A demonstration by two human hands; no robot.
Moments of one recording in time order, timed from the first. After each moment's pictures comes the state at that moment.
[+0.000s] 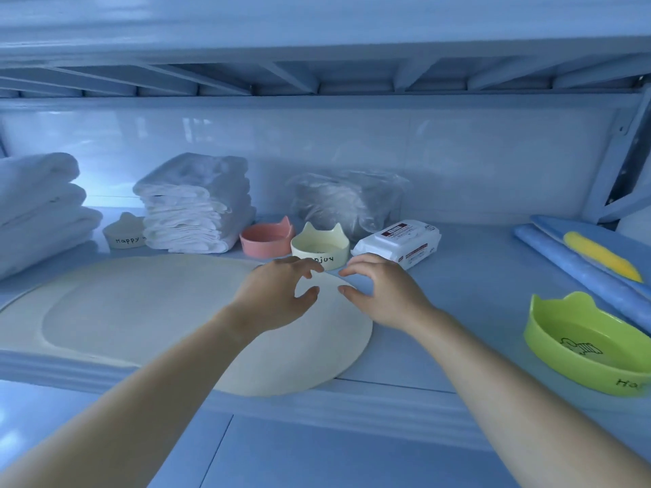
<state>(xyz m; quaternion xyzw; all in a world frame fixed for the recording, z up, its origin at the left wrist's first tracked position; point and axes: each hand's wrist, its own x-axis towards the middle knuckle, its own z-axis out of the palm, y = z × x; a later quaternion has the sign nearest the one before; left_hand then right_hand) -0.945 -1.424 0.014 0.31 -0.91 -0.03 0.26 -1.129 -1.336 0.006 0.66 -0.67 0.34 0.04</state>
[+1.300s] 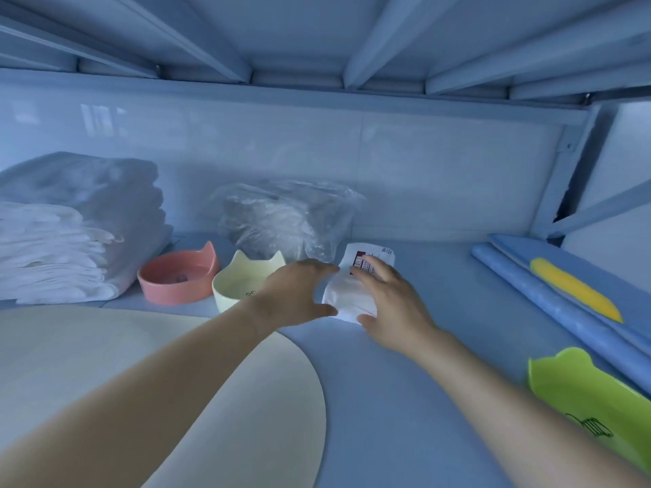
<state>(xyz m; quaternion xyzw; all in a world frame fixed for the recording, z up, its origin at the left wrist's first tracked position) -1.113 -1.518 0.021 0.22 -0.96 -0.05 0.16 -1.246 -1.382 0.004 0.59 -0.78 0.20 0.12</state>
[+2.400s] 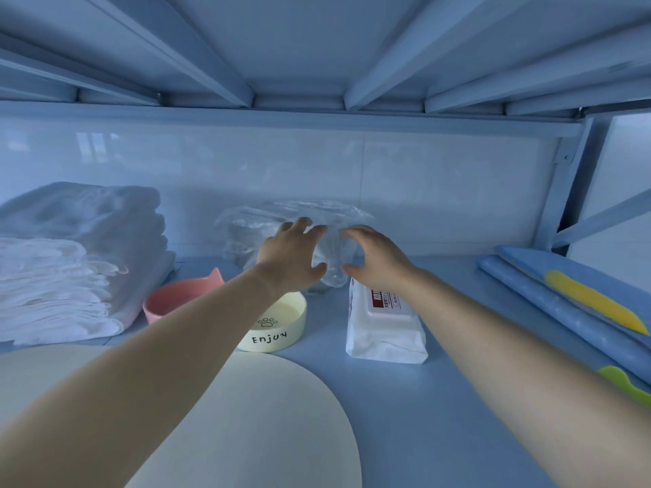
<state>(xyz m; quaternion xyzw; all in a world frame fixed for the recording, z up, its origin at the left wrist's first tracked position) -1.129 -1.577 0.072 0.26 -0.93 0.07 0.26 -1.272 -1.469 0.068 0.60 -0.75 0.27 0.11</state>
